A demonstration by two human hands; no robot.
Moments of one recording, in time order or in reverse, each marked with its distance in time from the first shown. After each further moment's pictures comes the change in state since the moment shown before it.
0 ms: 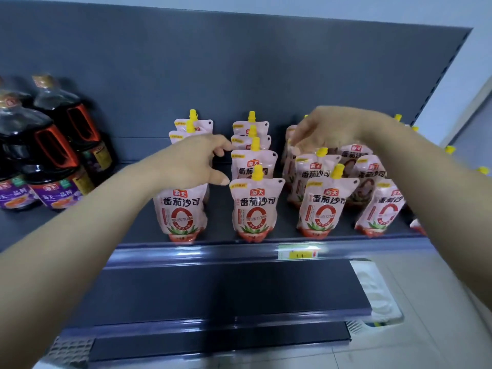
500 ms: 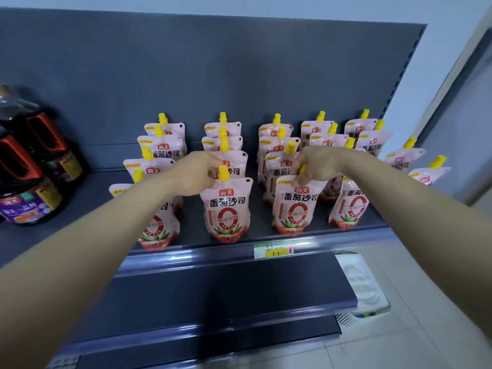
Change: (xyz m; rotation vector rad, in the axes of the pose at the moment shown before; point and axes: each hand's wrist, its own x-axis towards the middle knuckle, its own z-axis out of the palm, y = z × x) left_hand 0.049 0.015 0.053 -0.015 -0.095 0.051; right_hand -0.010 0.071 0.045 -0.019 -0.161 0.142
